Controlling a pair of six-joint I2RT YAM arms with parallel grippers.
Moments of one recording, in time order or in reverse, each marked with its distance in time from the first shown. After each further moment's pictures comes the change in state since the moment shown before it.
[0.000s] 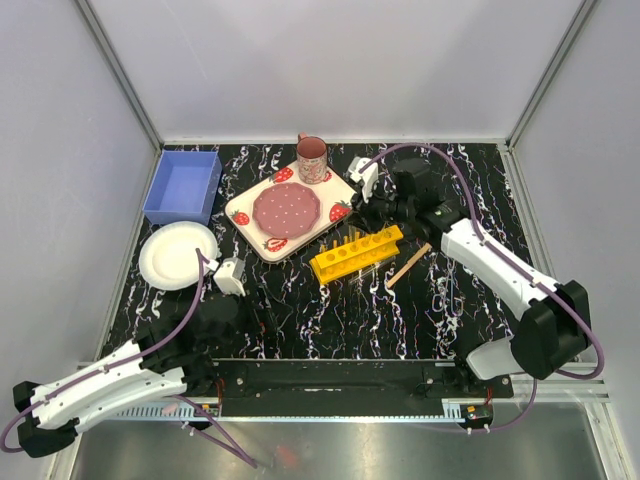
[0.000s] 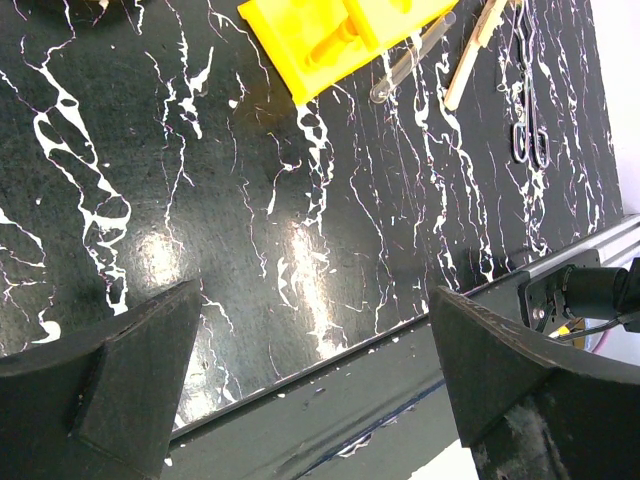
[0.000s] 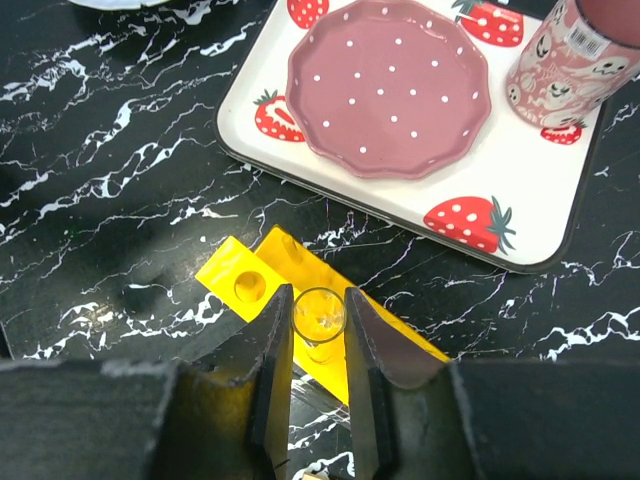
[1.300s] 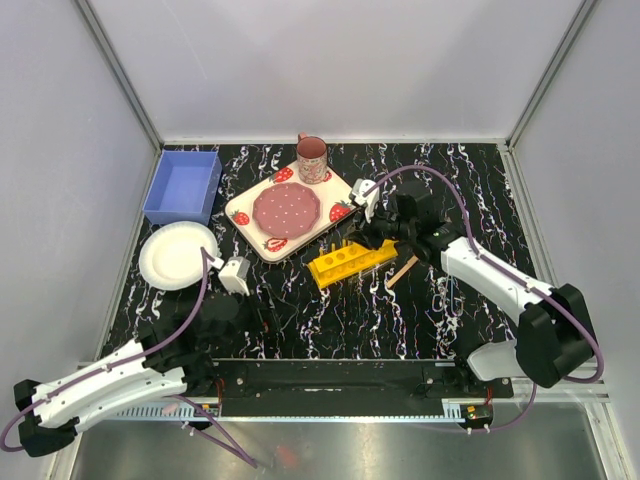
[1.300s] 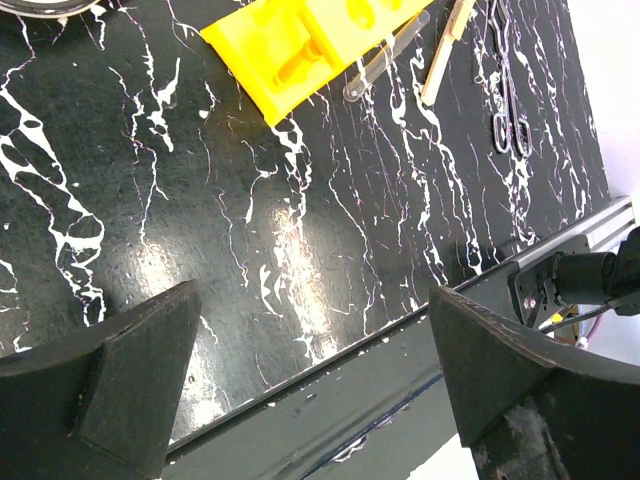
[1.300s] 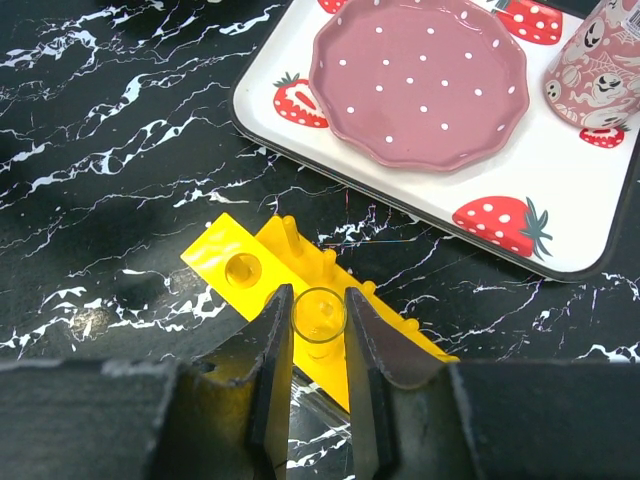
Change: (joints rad) left arm 0.000 0.018 -0.006 0.067 0.031 0.044; right arm 0.000 -0.046 -0.255 0.248 -0.057 -0.021
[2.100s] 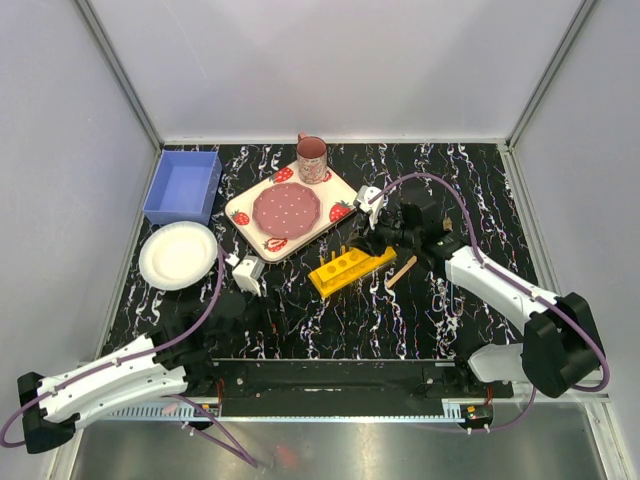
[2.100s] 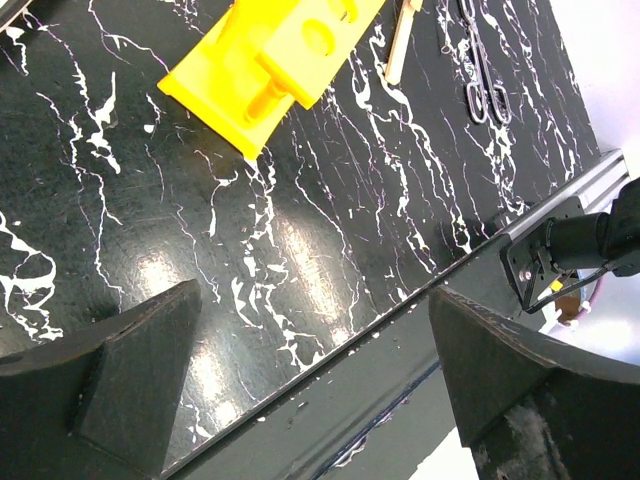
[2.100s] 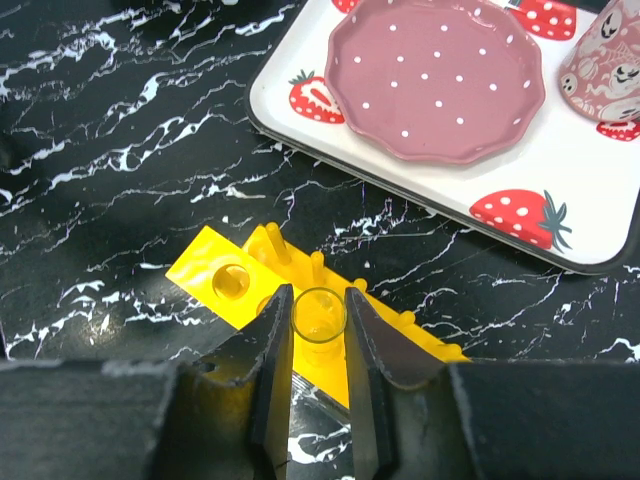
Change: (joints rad) left arm 0.000 0.077 -0.024 0.148 0.091 0.106; right arm 0.000 -0.058 -0.072 0.028 -0.015 0.020
